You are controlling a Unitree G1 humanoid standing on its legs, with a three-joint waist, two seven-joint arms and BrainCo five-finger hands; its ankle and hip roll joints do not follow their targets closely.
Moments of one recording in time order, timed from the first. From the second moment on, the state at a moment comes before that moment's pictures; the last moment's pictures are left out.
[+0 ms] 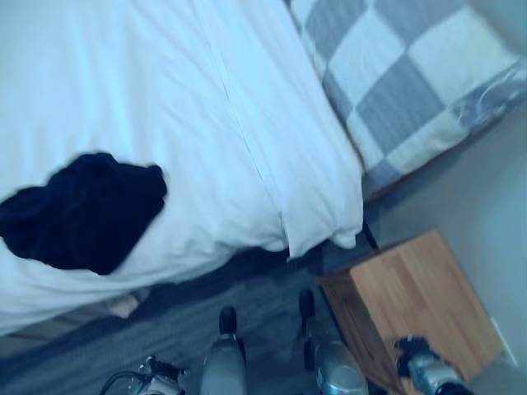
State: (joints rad) left arm -0.07 0.36 -0.33 1.19 0.06 0.30 0.30; right arm -0.04 -0.24 0.28 1.05 0.23 0.26 -0.32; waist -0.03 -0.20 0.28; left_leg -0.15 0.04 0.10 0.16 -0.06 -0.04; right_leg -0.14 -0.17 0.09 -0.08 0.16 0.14
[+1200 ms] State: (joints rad) left arm 0.02 0.23 -0.23 1.29 -0.05 0.22 0.29; right arm 0.01 -0.32 0.06 1.30 0.07 0.24 -0.19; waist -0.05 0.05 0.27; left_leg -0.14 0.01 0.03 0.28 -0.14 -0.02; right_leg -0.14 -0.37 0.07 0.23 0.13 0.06
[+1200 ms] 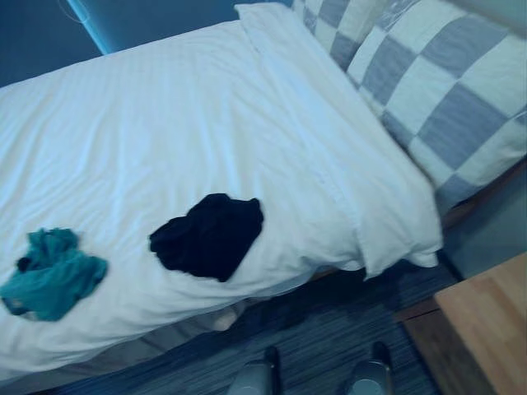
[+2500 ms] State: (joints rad) left arm -0.01 0.26 -0.18 1.35 -0.03 0.33 0.46; right arm 0.00 -0.28 0.13 1.31 0.04 0.13 -0.31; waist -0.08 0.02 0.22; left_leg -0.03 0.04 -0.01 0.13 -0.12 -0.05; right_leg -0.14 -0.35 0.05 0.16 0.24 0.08
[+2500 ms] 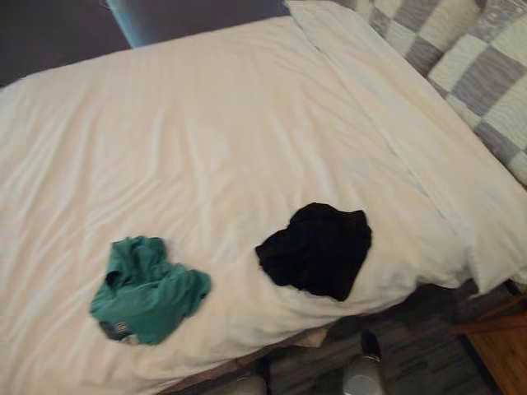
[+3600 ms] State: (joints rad) left arm 0.01 0.20 -0.19 1.31 -0.16 0.39 0.31; right arm -0.06 -0.27 0.16 1.27 0.24 0.22 -0.37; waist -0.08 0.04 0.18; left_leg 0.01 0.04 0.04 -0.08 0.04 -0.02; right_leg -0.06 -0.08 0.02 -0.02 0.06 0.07
